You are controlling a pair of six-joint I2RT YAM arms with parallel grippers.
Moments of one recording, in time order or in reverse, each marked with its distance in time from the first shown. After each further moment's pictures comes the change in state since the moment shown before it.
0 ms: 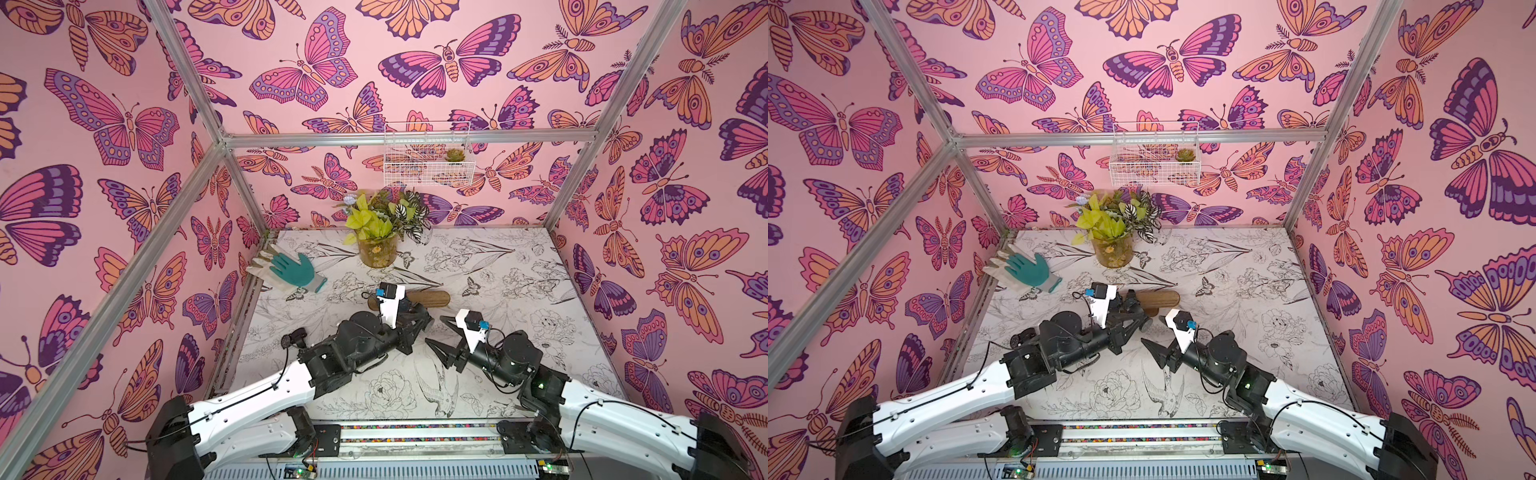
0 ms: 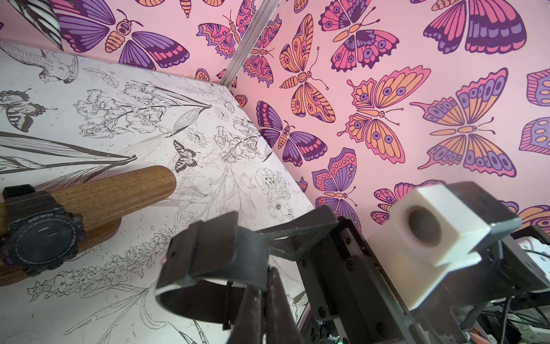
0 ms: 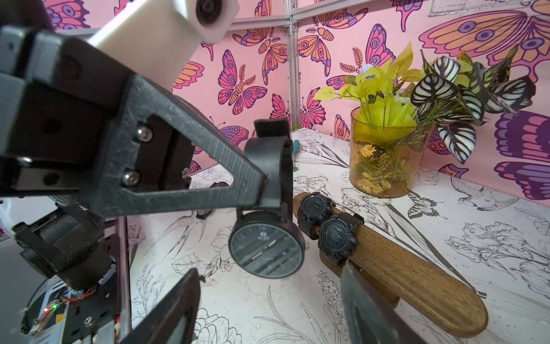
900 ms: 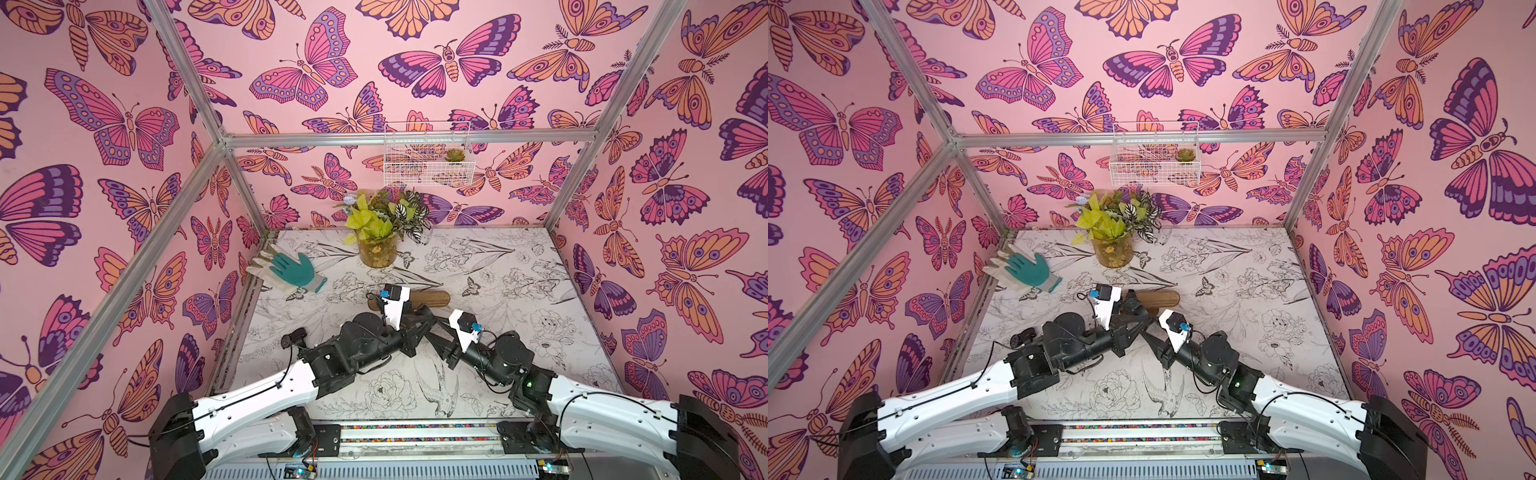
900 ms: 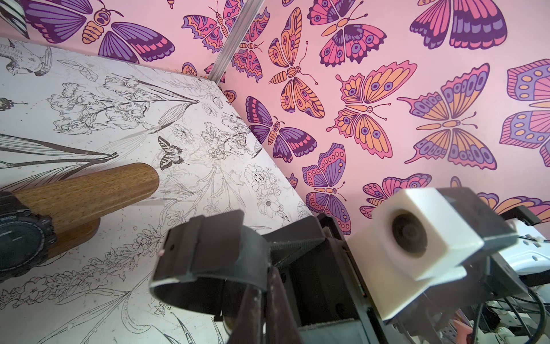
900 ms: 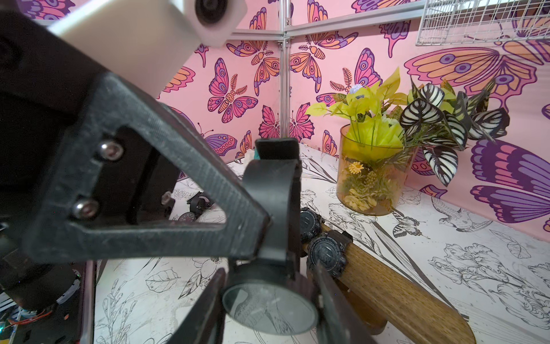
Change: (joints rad) left arm -0.024 0.019 0.000 0.032 0.018 -0.010; right arm 0.037 0.104 -0.004 0.153 0.082 -0.066
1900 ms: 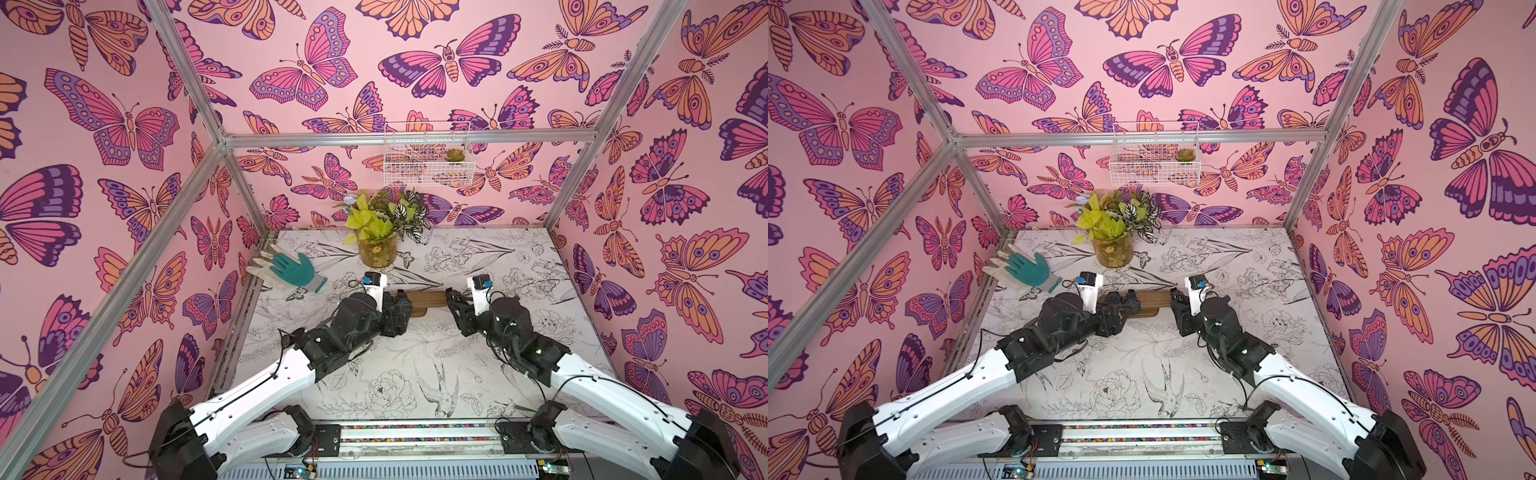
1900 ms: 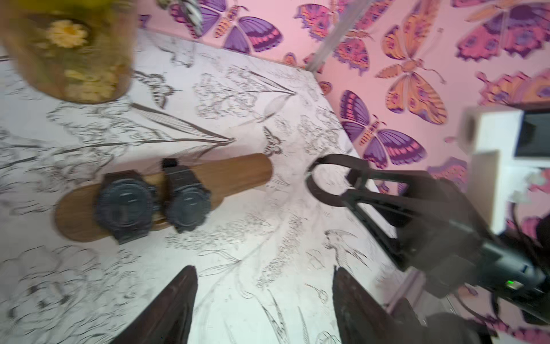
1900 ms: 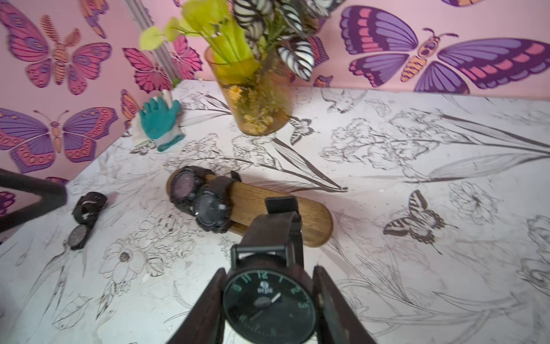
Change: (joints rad) left arm 0.270 0.026 0.097 -0.370 -0.062 0.046; right arm -0.348 0.084 0.301 -0.637 0.047 0.263
